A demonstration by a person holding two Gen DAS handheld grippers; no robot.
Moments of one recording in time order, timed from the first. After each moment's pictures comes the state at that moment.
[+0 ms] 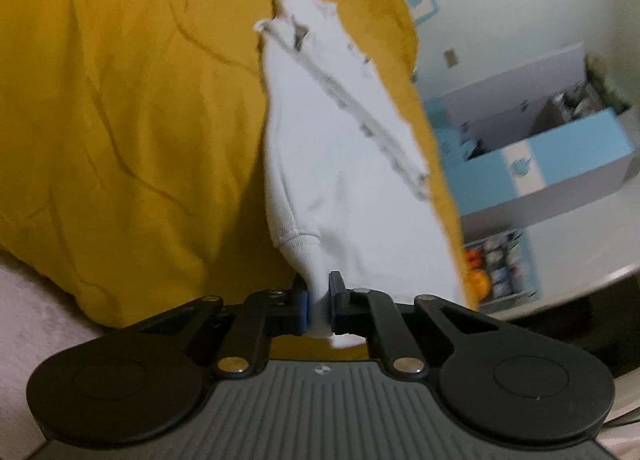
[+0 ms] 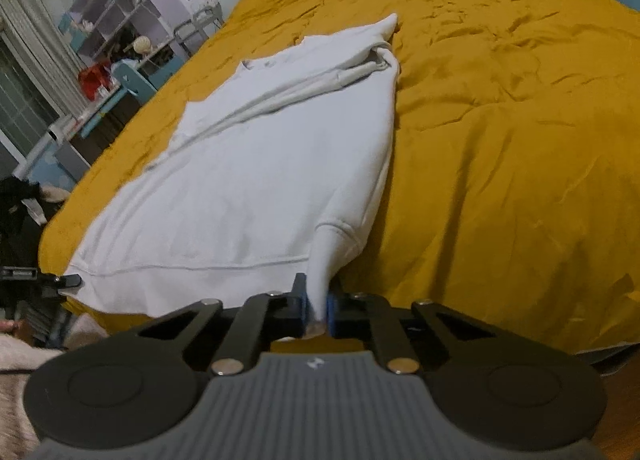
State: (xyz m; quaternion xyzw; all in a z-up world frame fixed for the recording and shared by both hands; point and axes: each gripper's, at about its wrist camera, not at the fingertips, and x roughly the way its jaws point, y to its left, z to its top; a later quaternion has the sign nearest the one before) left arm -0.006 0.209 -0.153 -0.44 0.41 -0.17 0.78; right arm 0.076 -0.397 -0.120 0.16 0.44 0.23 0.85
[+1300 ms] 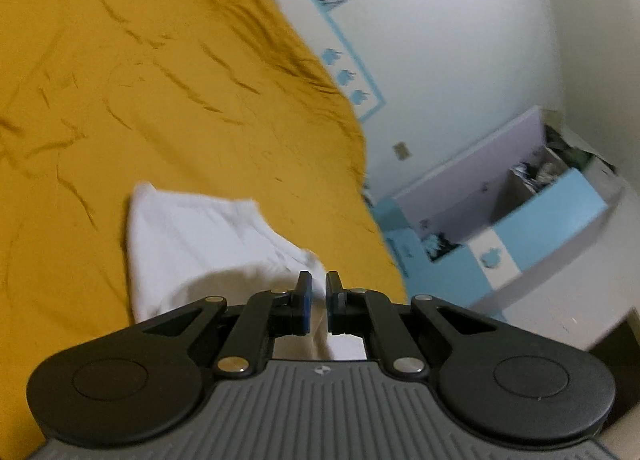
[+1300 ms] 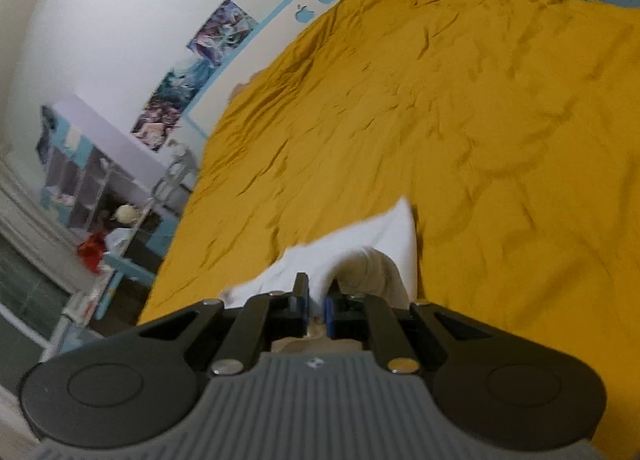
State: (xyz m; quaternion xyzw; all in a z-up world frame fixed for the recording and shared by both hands) left arm 0.301 0.254 -0.107 -0.43 0.27 -0.17 0.85; right arm 0.426 -0.387 -0.079 0.33 0.35 0.14 0.87
